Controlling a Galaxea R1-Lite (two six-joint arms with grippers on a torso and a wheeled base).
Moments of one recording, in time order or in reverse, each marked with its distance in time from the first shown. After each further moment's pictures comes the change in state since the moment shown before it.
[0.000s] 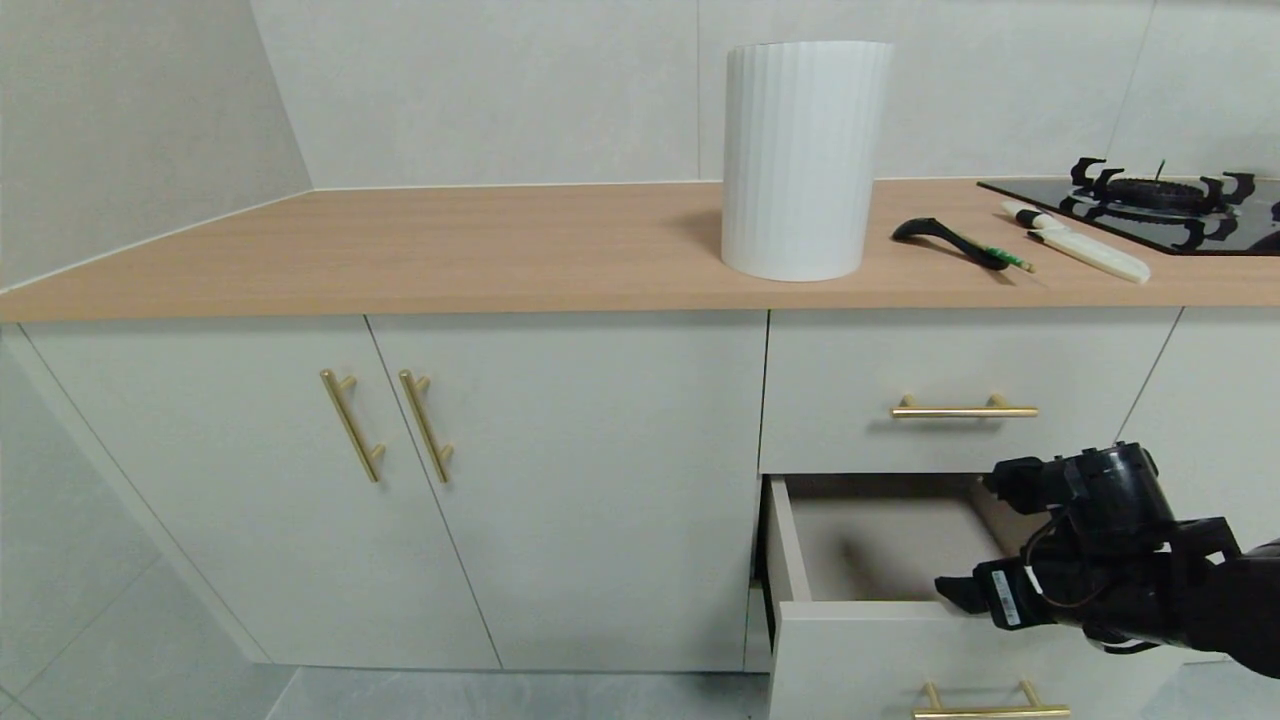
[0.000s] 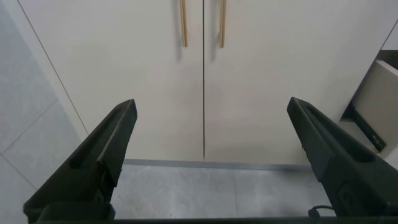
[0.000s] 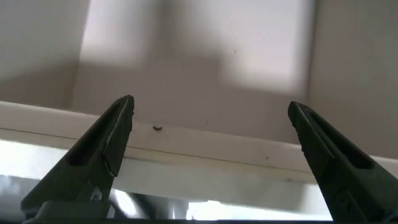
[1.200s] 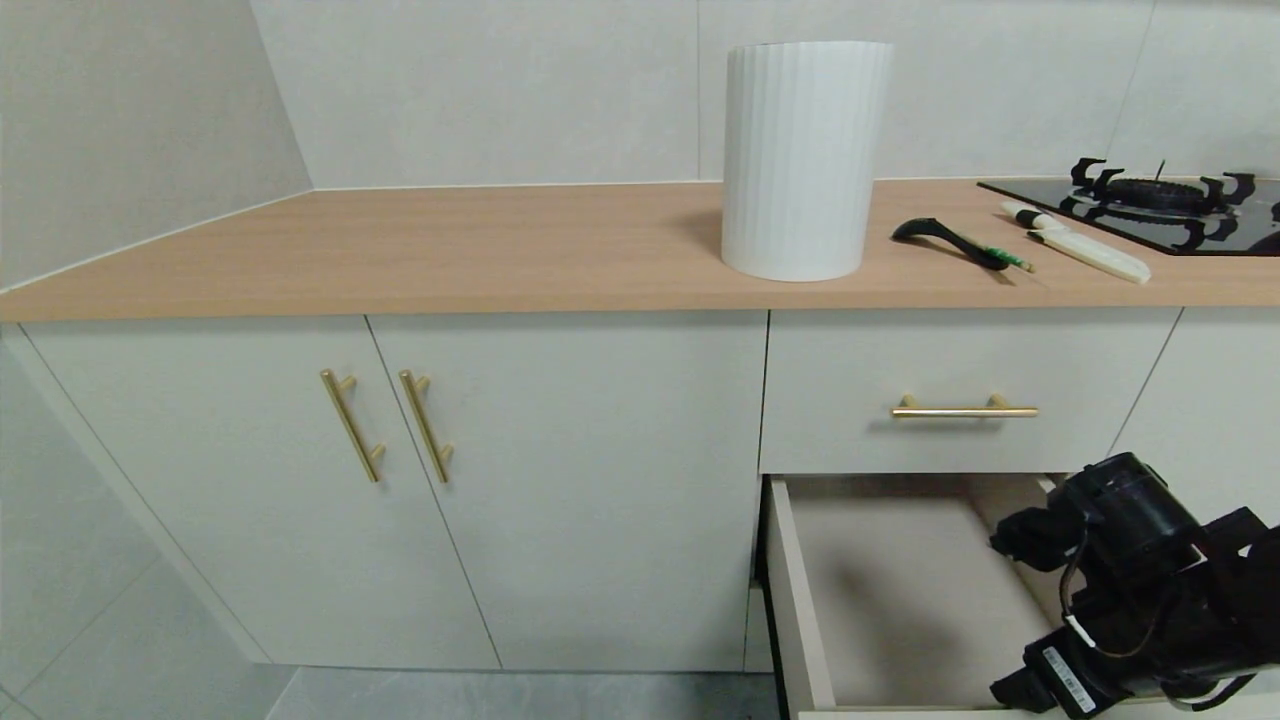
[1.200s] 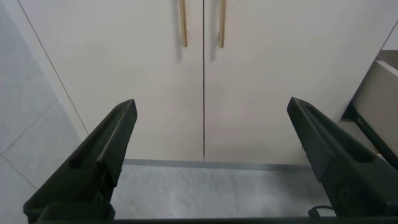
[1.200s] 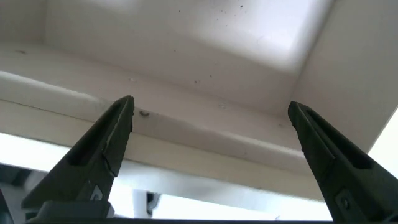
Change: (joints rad) left arm 0.000 0.000 0.000 0.000 0.000 0.000; right arm 0.064 -0.135 -0.103 0.588 -0.004 -0.097
